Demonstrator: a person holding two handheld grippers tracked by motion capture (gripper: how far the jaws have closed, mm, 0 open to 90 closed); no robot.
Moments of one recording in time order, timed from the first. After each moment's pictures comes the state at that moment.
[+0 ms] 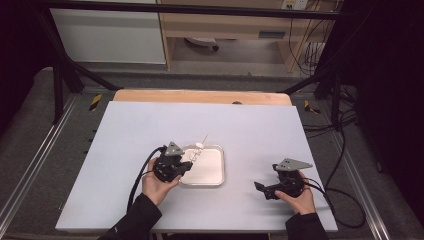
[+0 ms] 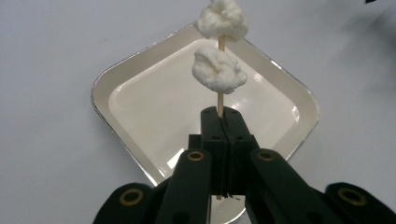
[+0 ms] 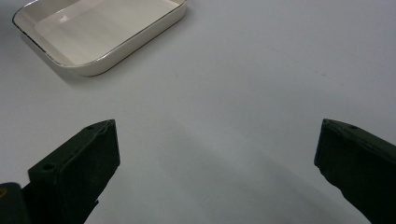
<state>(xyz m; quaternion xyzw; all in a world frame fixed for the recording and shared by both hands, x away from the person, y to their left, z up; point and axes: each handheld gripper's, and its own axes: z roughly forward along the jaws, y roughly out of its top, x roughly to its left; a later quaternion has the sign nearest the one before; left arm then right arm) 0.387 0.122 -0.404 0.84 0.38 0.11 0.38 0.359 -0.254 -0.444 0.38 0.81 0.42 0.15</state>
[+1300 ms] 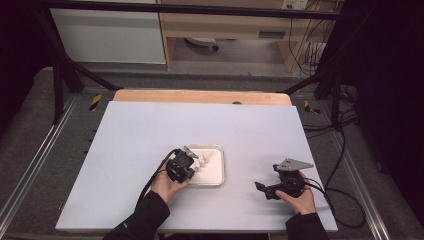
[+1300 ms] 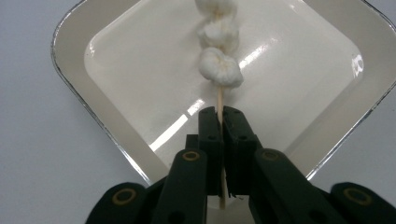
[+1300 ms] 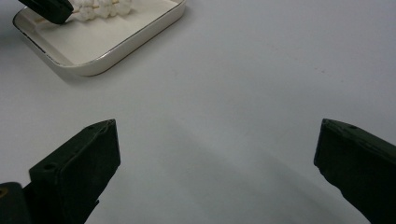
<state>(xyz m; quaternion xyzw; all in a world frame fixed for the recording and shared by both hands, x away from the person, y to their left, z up) 0.399 0.094 -0.426 0.89 0.38 0.11 0.25 0.359 -0.256 -0.445 0.39 0.81 0.42 0.15</state>
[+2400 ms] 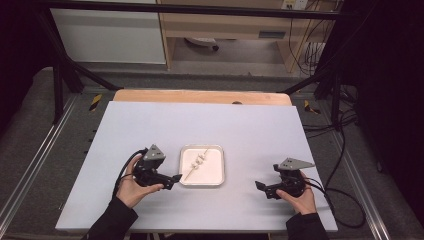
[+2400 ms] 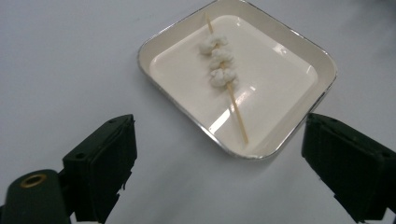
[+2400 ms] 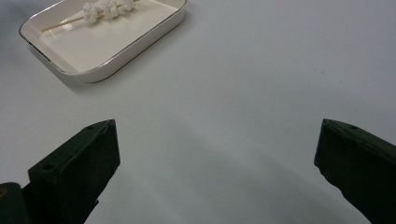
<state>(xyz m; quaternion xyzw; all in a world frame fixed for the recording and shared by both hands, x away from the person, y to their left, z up) 0.371 0.183 -0.403 0.84 0.36 0.12 0.38 0.359 -0.257 -0.443 0.40 0.80 0.43 0.14</state>
